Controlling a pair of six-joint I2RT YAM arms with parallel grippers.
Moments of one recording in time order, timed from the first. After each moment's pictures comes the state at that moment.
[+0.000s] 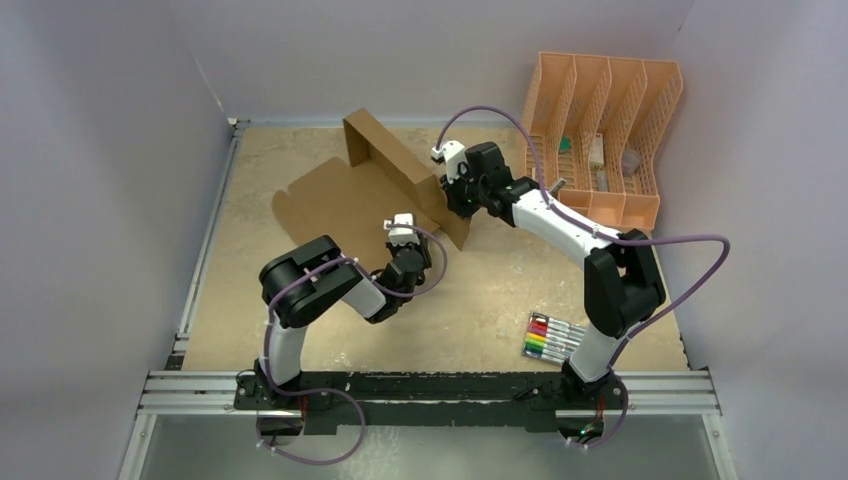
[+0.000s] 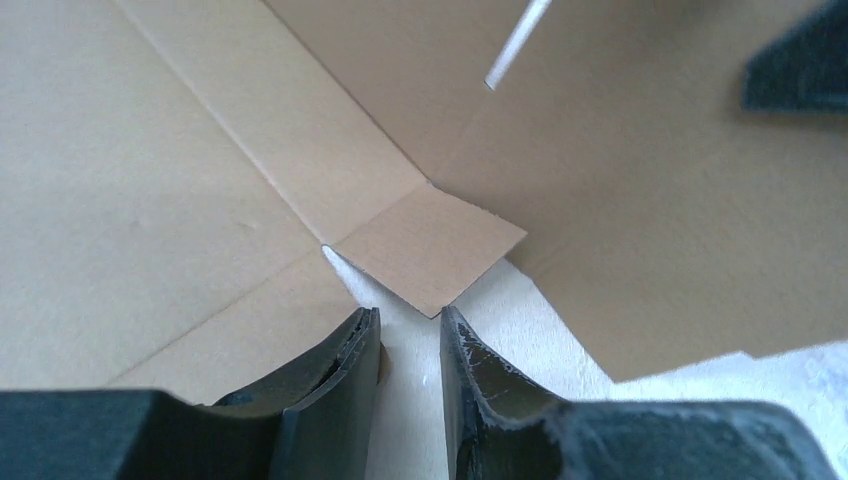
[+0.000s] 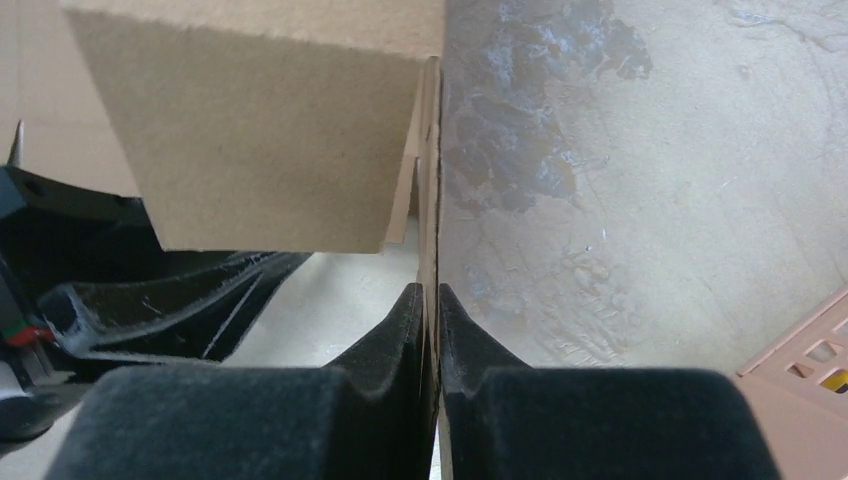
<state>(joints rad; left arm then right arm) -0.89 1.99 0.67 1.05 -0.71 -0.47 0.53 1.73 1.32 -0.32 -0.18 -0.16</state>
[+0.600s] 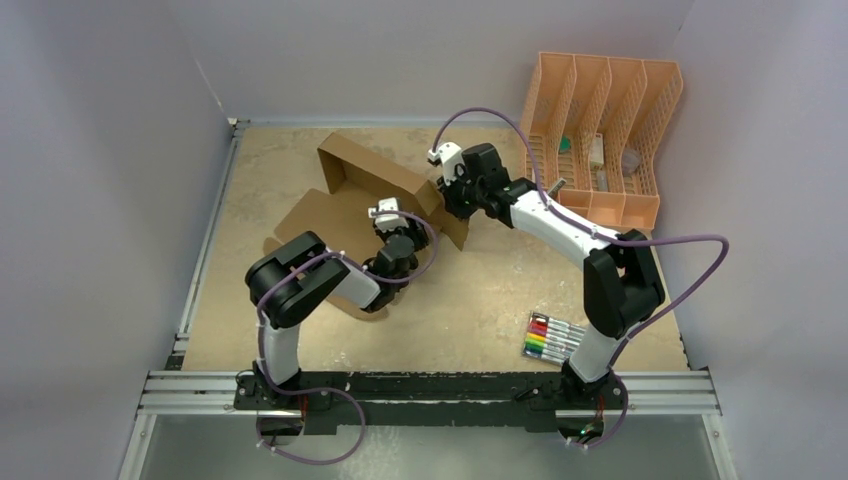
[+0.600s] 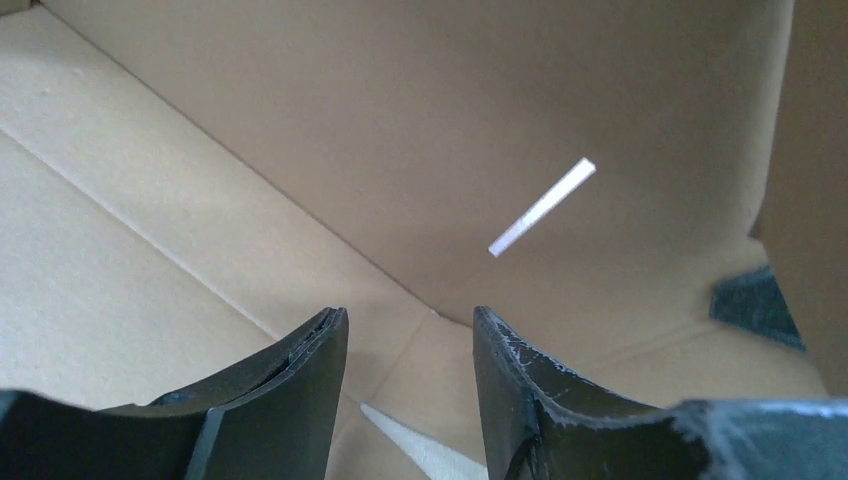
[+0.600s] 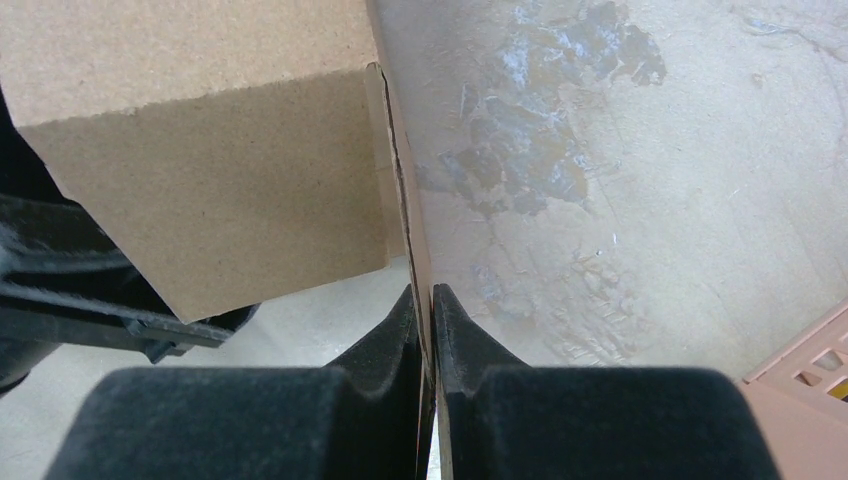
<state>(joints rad) -0.82 1.93 0.70 1.07 -0.74 -0.50 0.54 1.73 1.32 -0.32 -0.18 -0.16</state>
